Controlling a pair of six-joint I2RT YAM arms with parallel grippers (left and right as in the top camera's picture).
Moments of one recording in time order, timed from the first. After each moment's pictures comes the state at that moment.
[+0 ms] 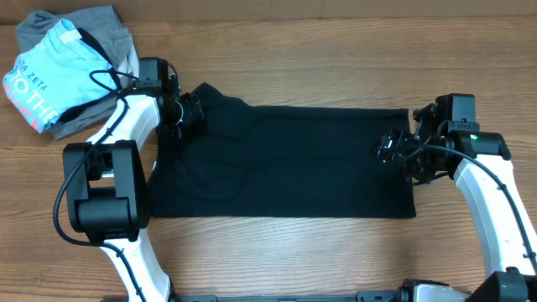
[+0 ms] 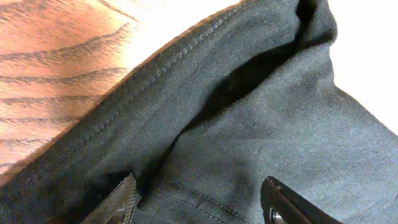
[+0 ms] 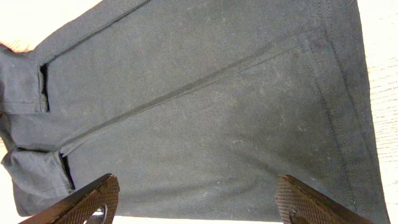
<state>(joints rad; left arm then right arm) 0.03 2.07 1.40 -0.56 0.25 -0.39 -0.09 1.42 1.05 -0.91 -0.35 0.33</state>
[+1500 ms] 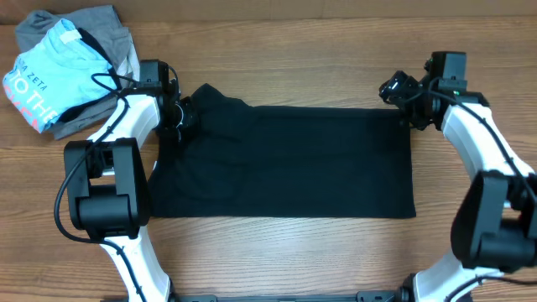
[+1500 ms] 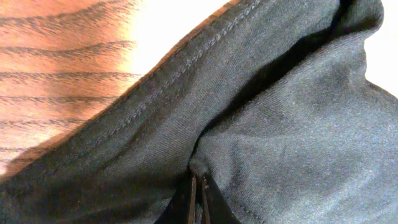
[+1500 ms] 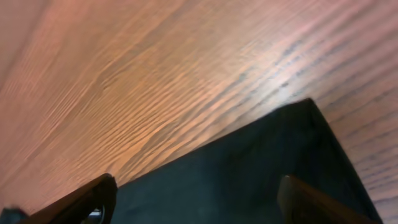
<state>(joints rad) 0.03 2.09 1.41 -0.60 0.26 -0.39 -0.12 1.85 1.30 -0.48 -0.22 0.59</state>
